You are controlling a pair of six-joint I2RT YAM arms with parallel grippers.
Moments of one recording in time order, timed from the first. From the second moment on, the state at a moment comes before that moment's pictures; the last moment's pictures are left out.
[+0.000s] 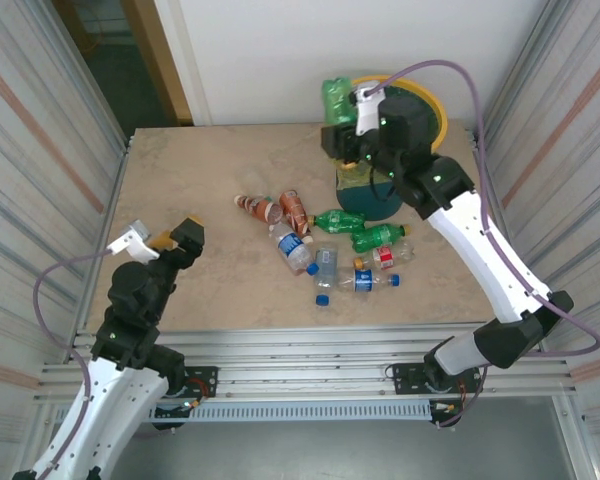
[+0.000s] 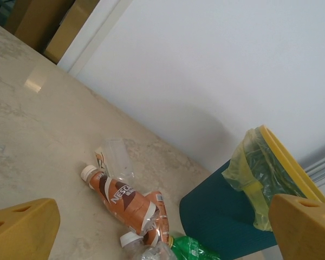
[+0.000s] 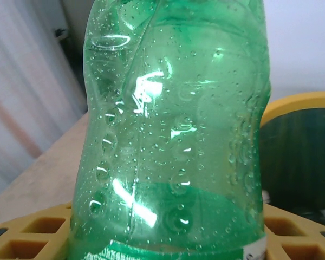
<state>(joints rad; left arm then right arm) -0.35 0.41 0.51 -0.17 -0.20 -0.76 0.55 1.46 1.76 -0.57 0.05 0.16</state>
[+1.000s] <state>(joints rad) -0.35 0.44 0.51 -0.19 -0.20 -0.77 0.20 1.98 2.15 -0.84 -0.18 0.17</state>
